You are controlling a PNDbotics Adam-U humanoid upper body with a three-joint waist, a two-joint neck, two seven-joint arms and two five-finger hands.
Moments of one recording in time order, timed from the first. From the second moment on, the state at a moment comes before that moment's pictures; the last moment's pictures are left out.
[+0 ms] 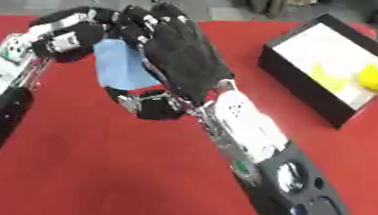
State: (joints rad) left arm -0.74 0.25 -0.17 -1.38 0.33 -0.19 -0.90; right arm -0.65 -0.18 0.54 -1.79 1.20 -0.05 0.00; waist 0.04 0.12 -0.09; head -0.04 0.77
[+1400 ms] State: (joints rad) left arm -0.56 0.32 0.34 -1.46 0.32 -0.06 -0.89; right arm -0.62 -0.41 0.19 -1.42 1.00 0.36 -0.29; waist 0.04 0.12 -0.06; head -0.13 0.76
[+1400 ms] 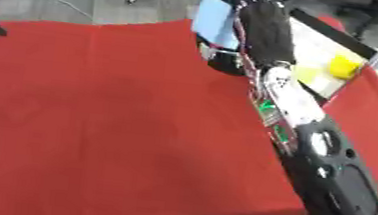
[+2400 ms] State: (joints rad) left arm -0.39 0.20 0.47 -1.90 0.38 0.12 -0.68; right arm -0.69 -0.61 0.02 -1.28 1.41 0.34 0.11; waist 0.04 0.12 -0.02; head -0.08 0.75
